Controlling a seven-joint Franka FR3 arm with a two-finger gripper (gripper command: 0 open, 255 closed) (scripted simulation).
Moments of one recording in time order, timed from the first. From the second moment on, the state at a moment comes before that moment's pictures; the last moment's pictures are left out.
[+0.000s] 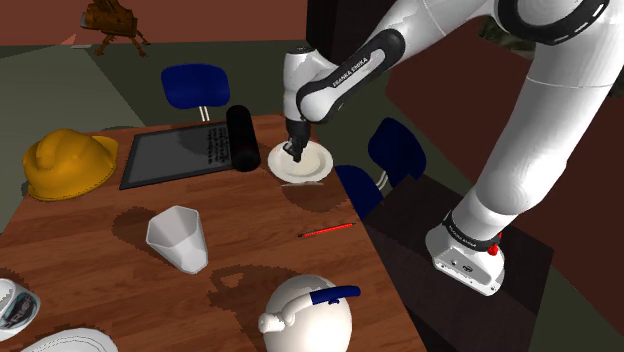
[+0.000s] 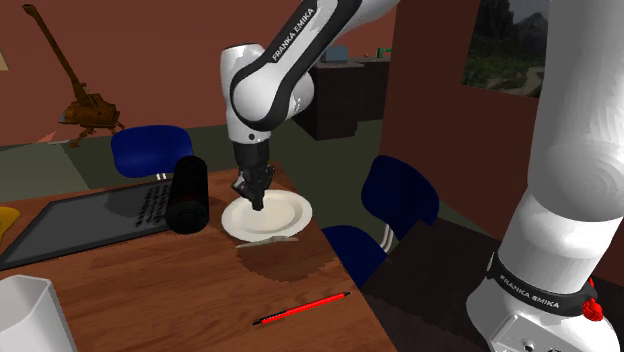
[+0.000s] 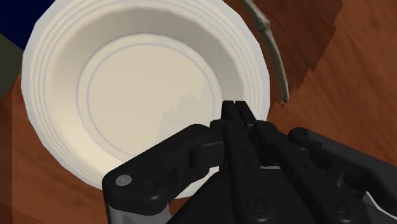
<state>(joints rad) -0.13 0.25 0.42 -2.20 -0.11 2.42 0.14</state>
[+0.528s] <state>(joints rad) -0.10 0.28 0.49 -2.25 -0.27 2.35 -0.22</state>
